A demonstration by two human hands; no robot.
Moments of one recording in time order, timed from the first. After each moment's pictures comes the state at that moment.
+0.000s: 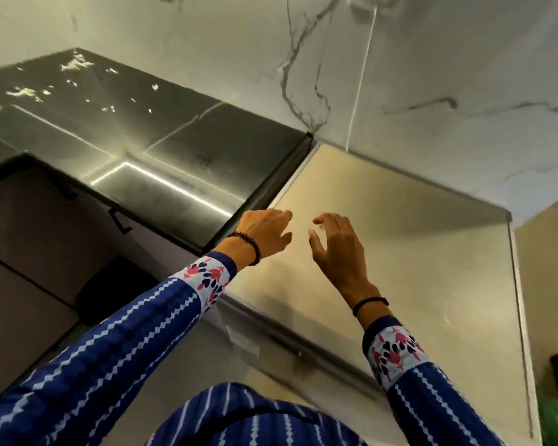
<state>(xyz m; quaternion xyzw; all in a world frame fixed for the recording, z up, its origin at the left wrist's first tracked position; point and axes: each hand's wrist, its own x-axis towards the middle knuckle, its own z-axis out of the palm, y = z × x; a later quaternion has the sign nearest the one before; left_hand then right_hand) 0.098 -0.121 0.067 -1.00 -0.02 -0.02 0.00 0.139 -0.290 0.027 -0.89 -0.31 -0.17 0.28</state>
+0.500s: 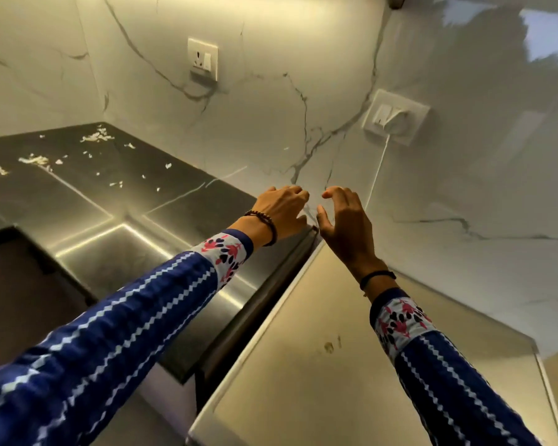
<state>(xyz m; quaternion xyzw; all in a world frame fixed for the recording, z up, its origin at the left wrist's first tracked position) 0.260 -0.027 0.196 -0.98 -0.01 -0.19 -0.04 0.337 -0.173 0.162 -0.83 -0.38 -0.30 0.26</state>
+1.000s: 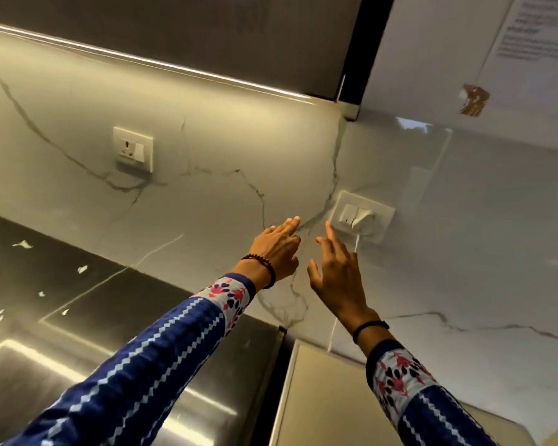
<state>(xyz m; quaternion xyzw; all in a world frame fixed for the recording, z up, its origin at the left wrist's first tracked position) 0.447 0.043 0.259 -0.97 0.10 -0.22 -0.02 0.470 -0.116 0.226 -0.89 -0.26 -0.34 0.13</state>
